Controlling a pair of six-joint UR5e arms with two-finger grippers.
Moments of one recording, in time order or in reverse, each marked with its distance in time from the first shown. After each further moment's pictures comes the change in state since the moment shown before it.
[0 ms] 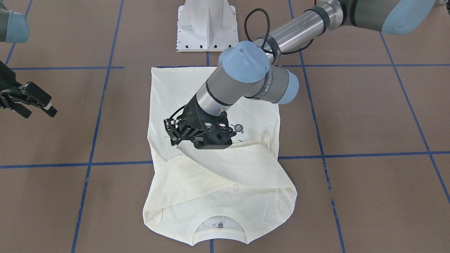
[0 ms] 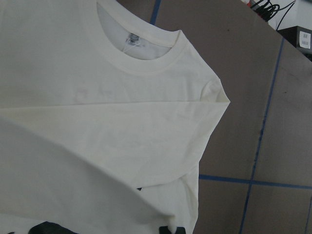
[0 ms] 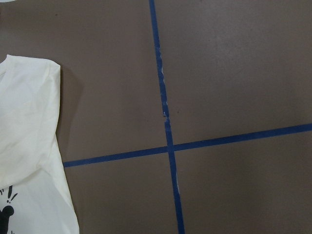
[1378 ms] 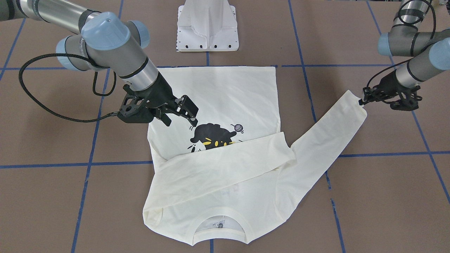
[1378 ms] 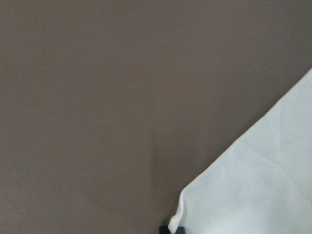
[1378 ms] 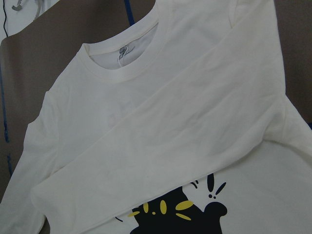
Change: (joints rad) left arm -0.280 1.135 -0.534 0.057 -0.409 0.720; right arm -0.385 0.549 -0.235 -0.007 -0.279 0.491
